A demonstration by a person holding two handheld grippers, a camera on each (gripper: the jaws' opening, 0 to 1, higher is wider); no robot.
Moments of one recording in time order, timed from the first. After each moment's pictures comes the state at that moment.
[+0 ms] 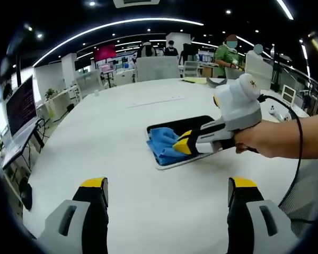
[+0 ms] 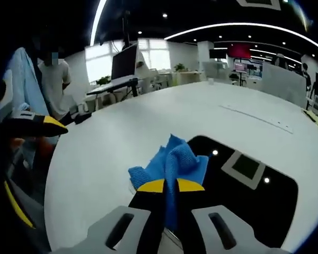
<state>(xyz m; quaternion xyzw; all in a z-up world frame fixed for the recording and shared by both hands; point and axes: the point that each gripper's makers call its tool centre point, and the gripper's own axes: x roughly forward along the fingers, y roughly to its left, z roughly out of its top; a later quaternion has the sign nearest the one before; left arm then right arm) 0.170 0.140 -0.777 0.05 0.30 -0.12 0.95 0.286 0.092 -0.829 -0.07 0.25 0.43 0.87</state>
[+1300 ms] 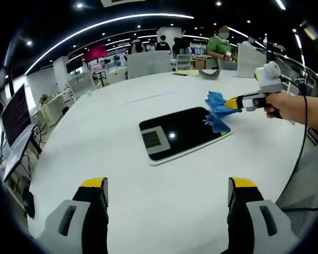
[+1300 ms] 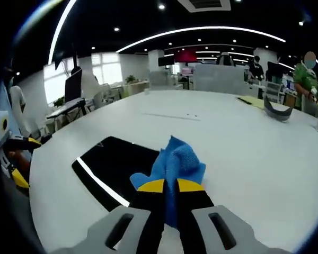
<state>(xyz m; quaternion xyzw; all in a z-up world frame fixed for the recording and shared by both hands) 0.165 0.127 -0.784 0.08 0.32 -0.14 0.93 0.331 -0.134 -0.814 -0.03 0.25 0.24 0.94</state>
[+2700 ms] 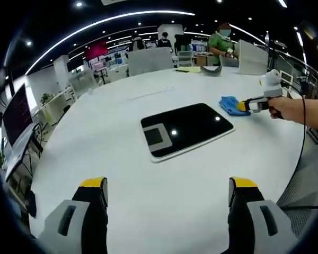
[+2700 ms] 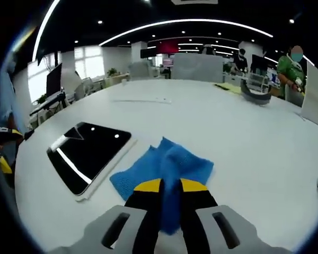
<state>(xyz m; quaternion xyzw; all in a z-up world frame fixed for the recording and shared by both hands) 0.166 0.132 -0.788 0.09 0.32 -0.13 0.93 0.338 -0.186 -0.846 -0.03 0.28 0.18 0.94</state>
